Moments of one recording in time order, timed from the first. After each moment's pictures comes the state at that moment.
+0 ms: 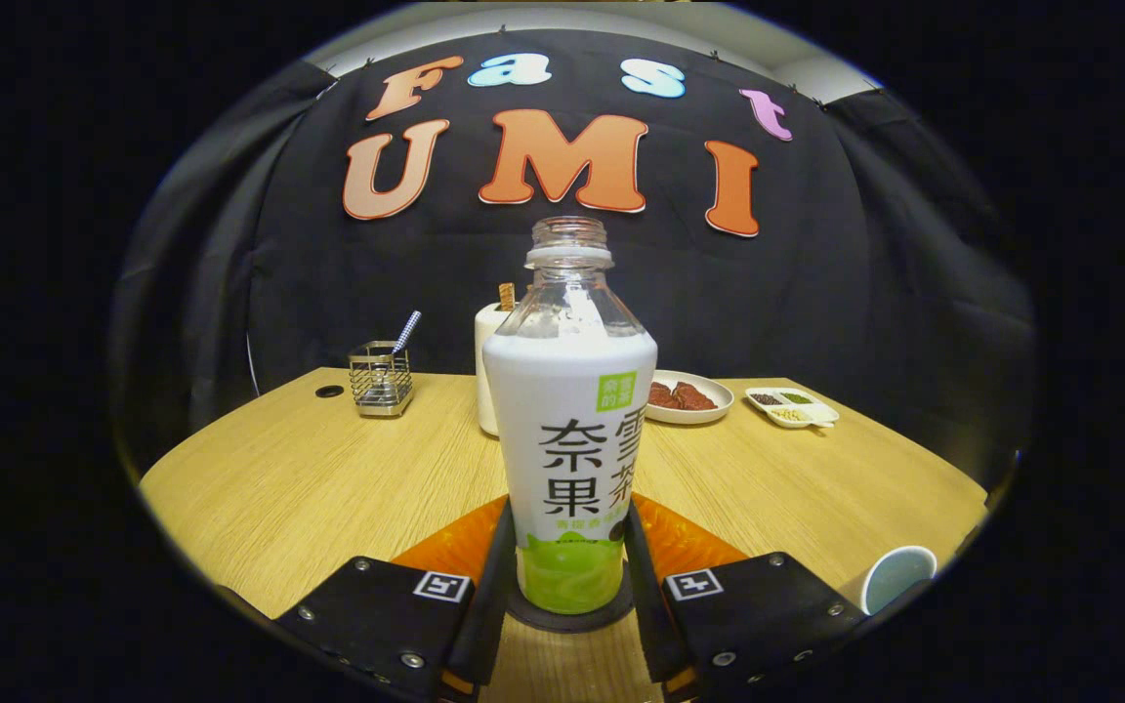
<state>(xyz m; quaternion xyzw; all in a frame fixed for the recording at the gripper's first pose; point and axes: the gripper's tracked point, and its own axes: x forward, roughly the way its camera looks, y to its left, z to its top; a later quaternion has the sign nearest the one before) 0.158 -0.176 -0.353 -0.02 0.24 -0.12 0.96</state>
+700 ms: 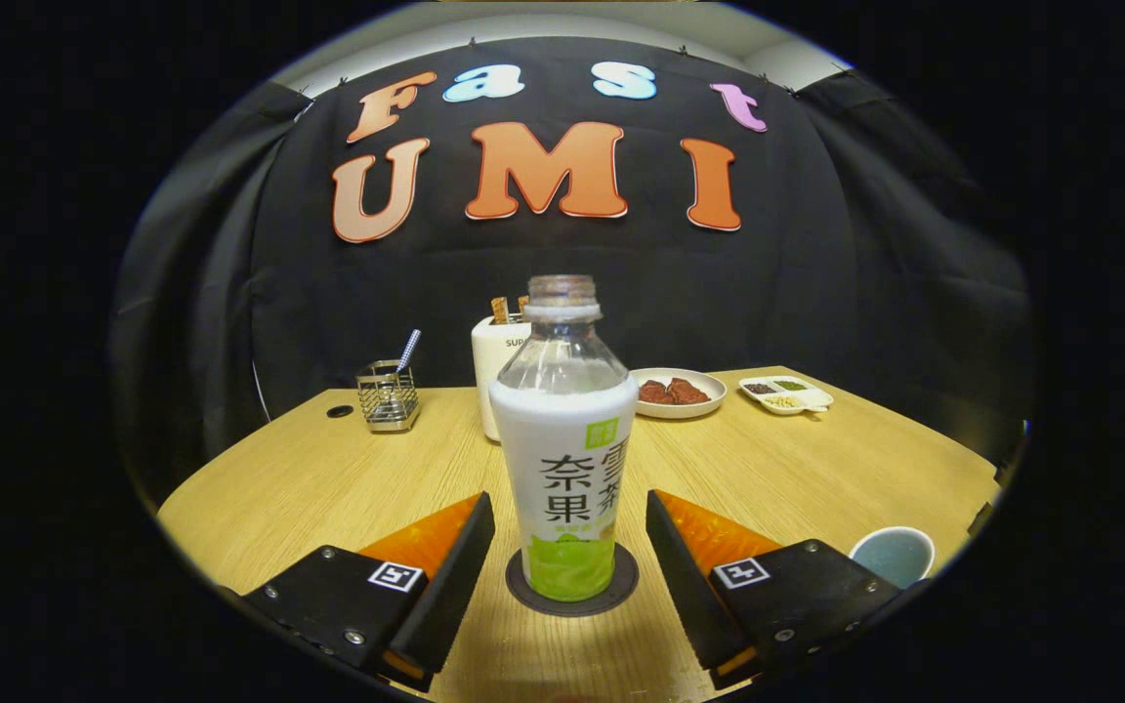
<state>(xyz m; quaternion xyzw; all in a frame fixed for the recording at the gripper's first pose) 0.135 -0.177 -0.323 0.01 0.22 -0.13 0.97</state>
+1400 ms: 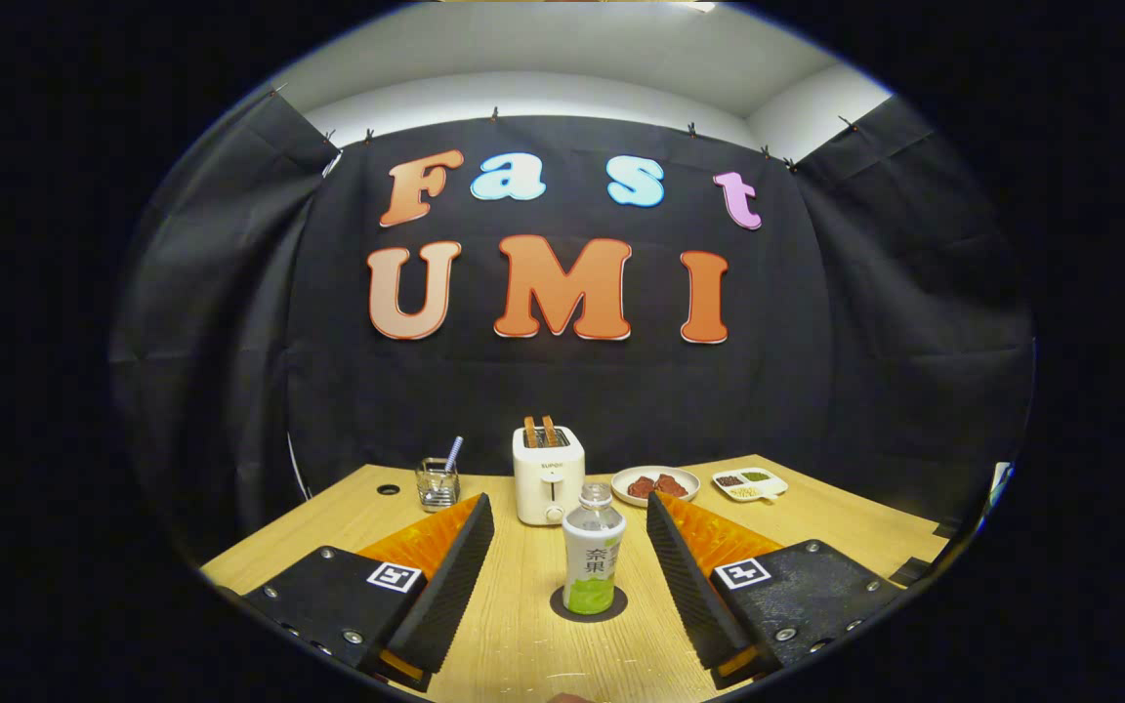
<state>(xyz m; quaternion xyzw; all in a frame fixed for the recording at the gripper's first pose) 0.074 -0.114 -0.144 -0.01 0.10 -0.12 0.99</state>
